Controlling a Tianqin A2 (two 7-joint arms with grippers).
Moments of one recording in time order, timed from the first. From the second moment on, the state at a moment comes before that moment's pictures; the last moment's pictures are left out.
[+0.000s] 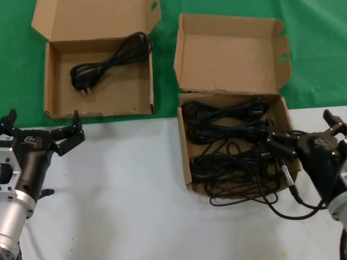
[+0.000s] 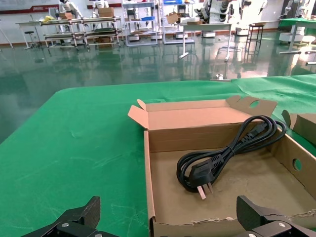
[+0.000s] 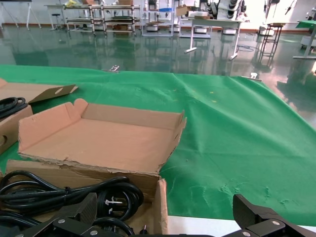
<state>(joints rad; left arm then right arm) 0.00 -0.30 1.60 -1.60 -1.80 0.00 0.00 0.03 0.30 -1.61 1.59 1.78 -0.02 -0.02</state>
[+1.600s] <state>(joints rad) 0.00 -0.30 1.60 -1.60 -1.80 0.00 0.00 0.03 0.30 -1.61 1.59 1.78 -0.02 -0.02</state>
